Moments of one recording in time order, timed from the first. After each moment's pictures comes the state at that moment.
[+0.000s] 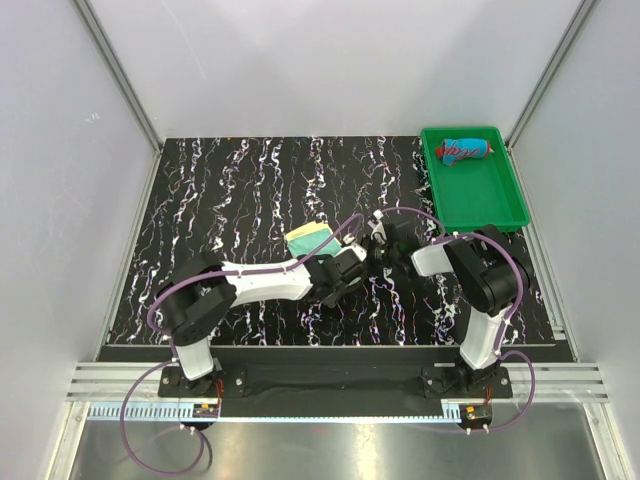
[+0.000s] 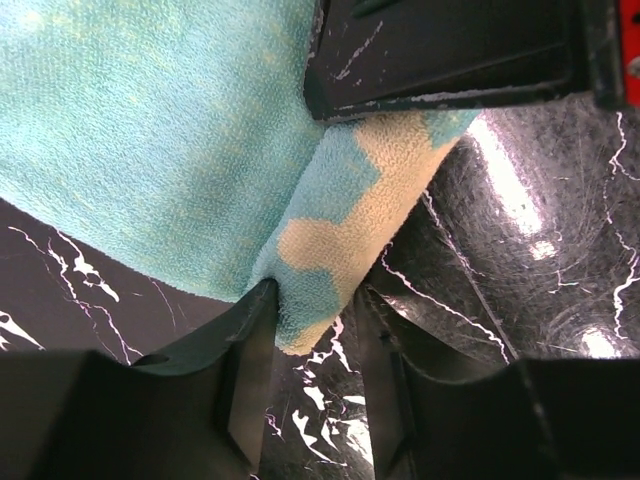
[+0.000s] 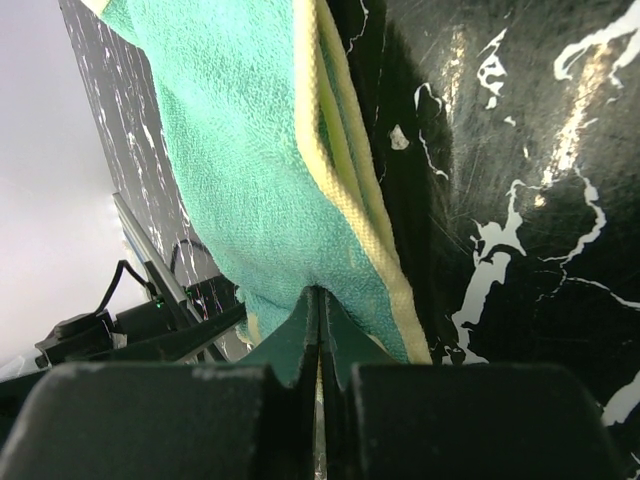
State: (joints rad) left arm -1.04 1.78 1.08 -0.47 -0.34 -0.33; right arm 0.46 1.86 0.74 0.37 -0.62 0.82
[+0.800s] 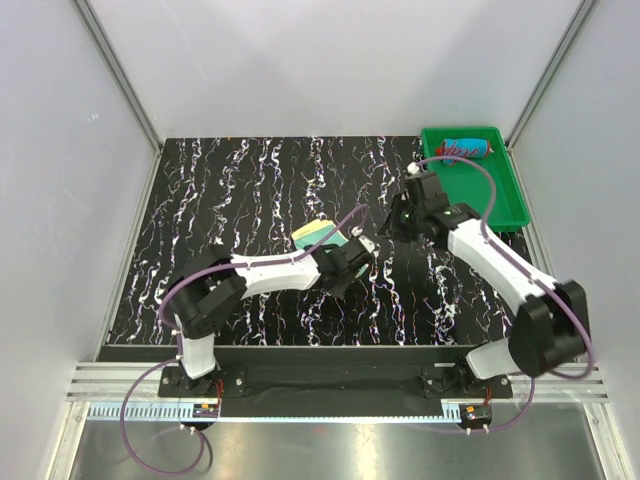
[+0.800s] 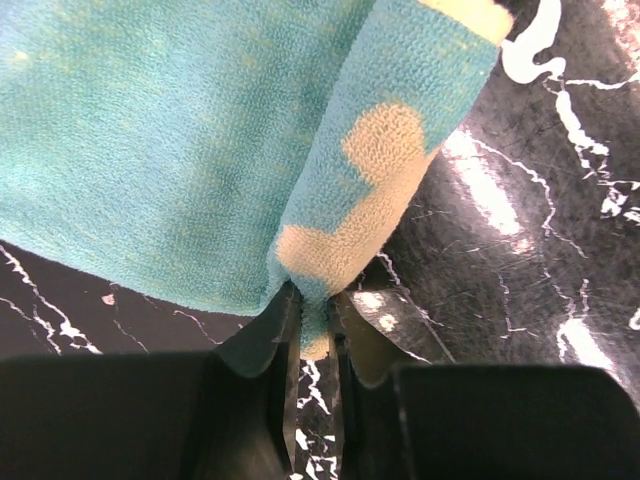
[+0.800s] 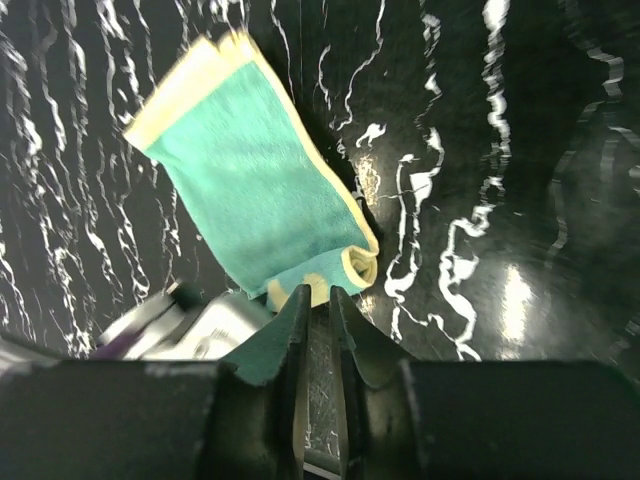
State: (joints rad) left arm -1.02 1.85 1.18 -0.47 -0.25 -0.29; right arm 0.41 1.45 1.10 -0.50 -0.13 0.60
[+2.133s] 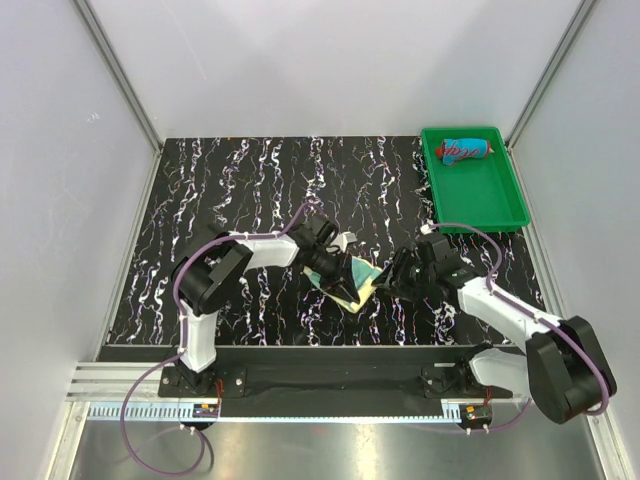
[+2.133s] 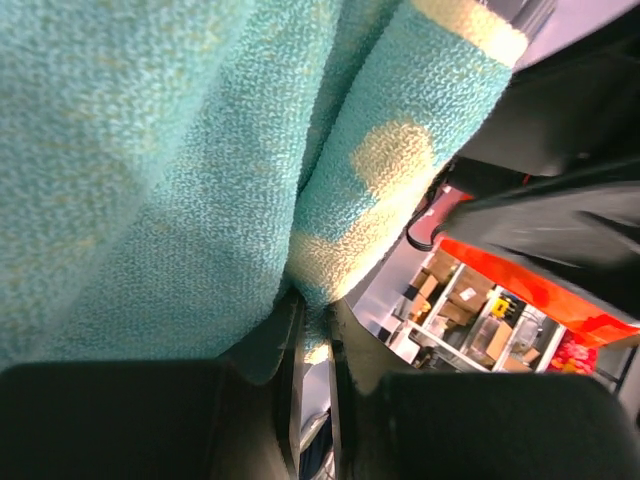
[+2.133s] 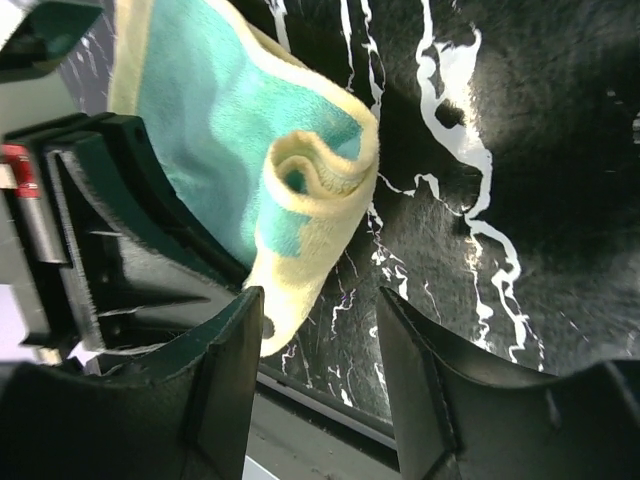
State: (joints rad) left arm -0.72 1.96 1.11 -0.21 0.86 -0.75; right arm 0.42 1.17 0.53 -0.20 -0.29 0.88
